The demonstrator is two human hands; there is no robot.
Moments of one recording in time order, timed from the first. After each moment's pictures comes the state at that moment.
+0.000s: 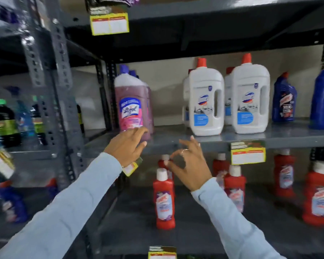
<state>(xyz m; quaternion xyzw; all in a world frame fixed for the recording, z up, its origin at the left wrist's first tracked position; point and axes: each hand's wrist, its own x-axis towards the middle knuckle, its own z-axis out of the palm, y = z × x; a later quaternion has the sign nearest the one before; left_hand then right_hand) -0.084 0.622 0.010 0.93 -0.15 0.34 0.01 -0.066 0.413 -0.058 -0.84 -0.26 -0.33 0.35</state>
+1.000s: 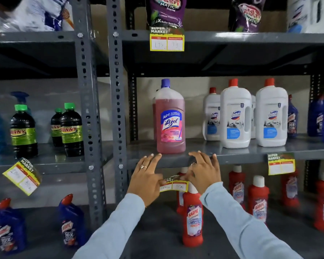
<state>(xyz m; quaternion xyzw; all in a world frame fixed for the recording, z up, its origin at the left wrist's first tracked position) -0.059 0.736 -0.072 0.89 -0.20 0.41 -0.02 -0.050 0.532 -0.056 -0.92 -0.11 -0.37 0.07</state>
